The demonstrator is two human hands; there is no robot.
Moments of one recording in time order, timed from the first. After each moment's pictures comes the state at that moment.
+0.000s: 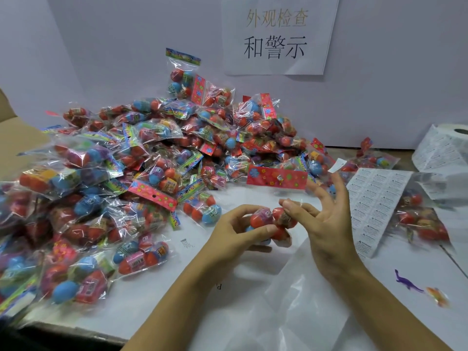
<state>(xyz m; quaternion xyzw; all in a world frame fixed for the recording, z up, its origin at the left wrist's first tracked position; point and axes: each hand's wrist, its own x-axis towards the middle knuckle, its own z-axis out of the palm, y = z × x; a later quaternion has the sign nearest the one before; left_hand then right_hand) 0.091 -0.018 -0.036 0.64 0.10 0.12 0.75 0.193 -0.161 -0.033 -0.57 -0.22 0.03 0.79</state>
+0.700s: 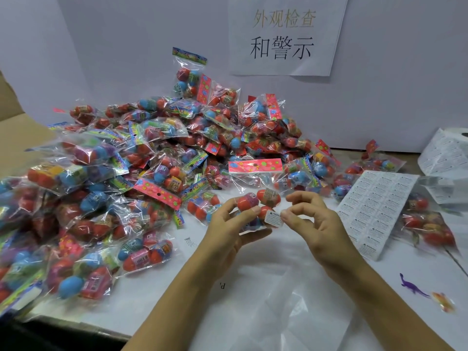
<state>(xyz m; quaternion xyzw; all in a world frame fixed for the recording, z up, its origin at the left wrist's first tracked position) 0.095 -0.009 -0.032 0.53 0.14 0.16 0.82 0.188 -0.169 -0.025 -0.70 -0.33 0.09 0.63</state>
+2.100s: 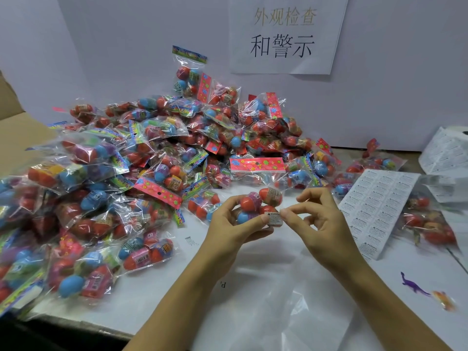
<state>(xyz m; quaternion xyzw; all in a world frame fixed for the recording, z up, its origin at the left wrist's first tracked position) 0.094 -0.013 -0.036 0.56 0.10 0.20 0.80 0.186 -0.169 -0.024 -0.73 -0.34 0.00 0.59</state>
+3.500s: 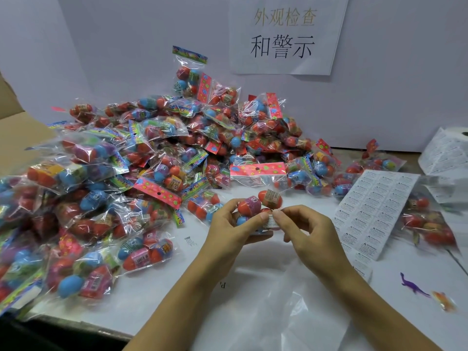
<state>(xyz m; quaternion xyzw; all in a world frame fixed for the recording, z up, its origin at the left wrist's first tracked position) 0.095 -0.013 -0.040 0.59 0.13 0.19 0.77 0.176 -0.161 -0.035 -0.73 -0.31 0.05 0.61</state>
